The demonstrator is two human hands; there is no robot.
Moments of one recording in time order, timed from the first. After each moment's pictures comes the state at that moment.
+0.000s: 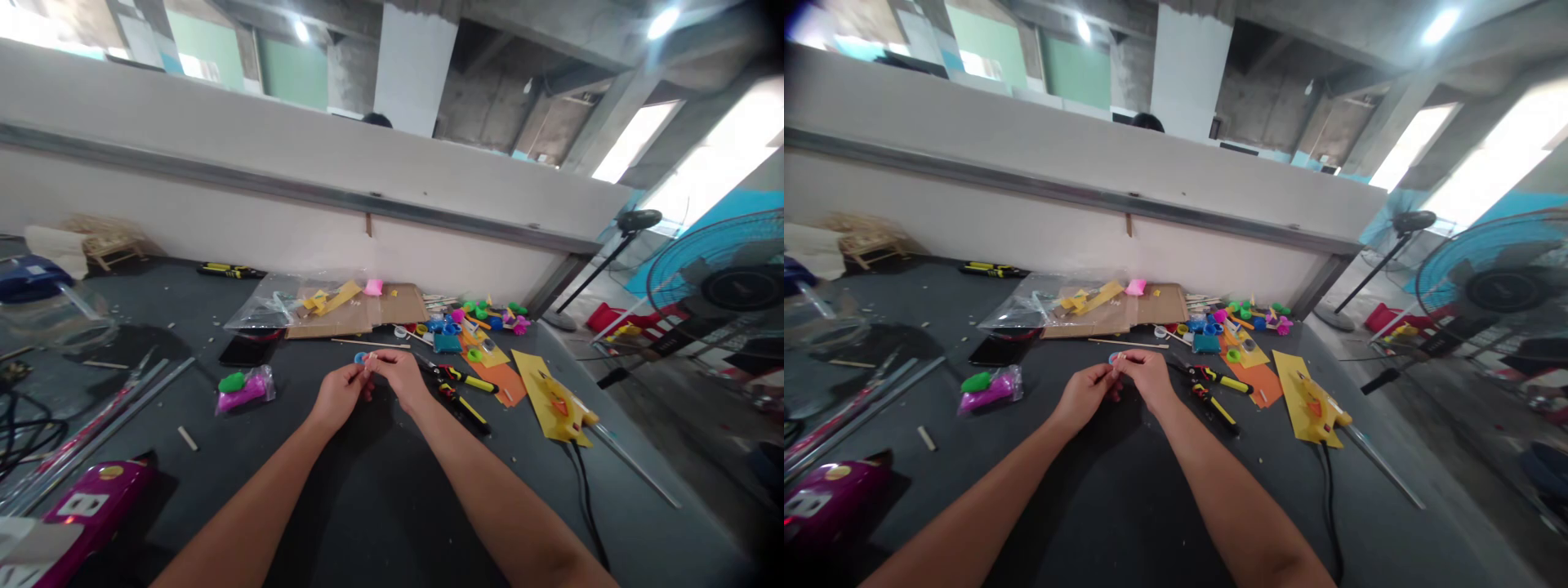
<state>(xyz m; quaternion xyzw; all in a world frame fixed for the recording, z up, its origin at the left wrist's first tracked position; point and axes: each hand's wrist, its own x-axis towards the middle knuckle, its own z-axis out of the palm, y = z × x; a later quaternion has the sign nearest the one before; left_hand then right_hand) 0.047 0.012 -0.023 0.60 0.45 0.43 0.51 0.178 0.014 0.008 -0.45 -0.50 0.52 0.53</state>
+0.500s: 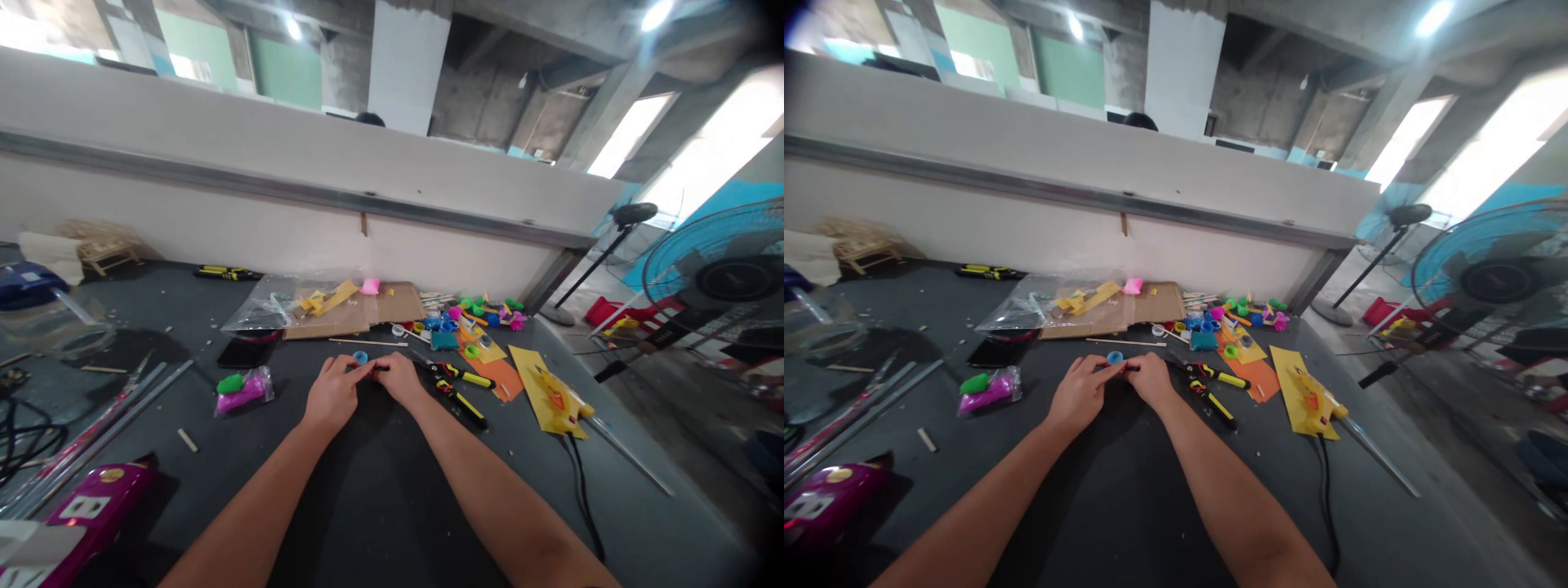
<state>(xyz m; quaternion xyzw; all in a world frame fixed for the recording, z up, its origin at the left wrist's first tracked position) 0.030 0.010 -0.018 0.83 0.44 0.34 0.02 0.198 0.029 -0.026 -0.56 -0.70 0.25 0.37</state>
